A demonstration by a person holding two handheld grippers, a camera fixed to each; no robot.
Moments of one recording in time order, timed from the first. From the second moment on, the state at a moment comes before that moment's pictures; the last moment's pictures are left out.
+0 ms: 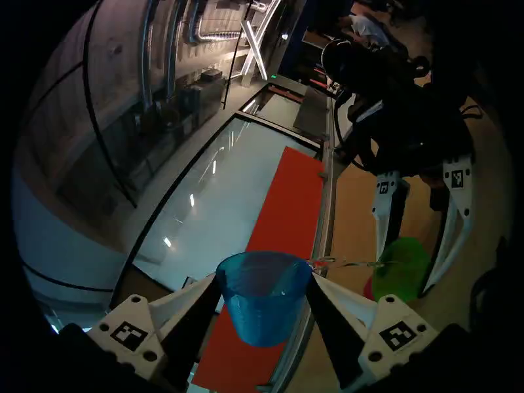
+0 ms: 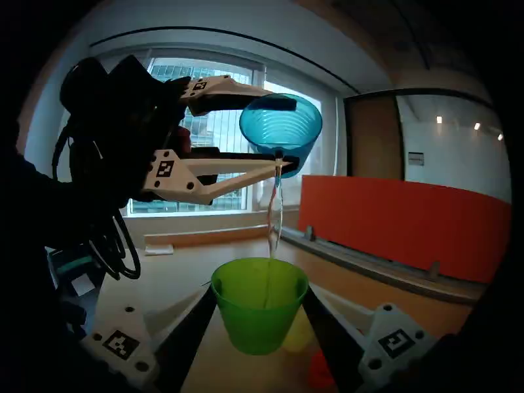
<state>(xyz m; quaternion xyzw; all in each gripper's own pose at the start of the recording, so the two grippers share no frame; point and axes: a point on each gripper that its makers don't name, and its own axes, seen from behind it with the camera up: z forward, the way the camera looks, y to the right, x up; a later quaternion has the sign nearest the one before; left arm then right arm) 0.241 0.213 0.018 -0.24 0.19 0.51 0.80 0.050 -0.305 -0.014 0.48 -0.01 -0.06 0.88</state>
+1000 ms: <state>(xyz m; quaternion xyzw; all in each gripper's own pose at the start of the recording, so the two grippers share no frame) 0.247 0.215 0.010 -0.22 0.21 0.56 0.77 0.048 -0.302 -0.015 0.48 -0.01 -0.06 0.88</state>
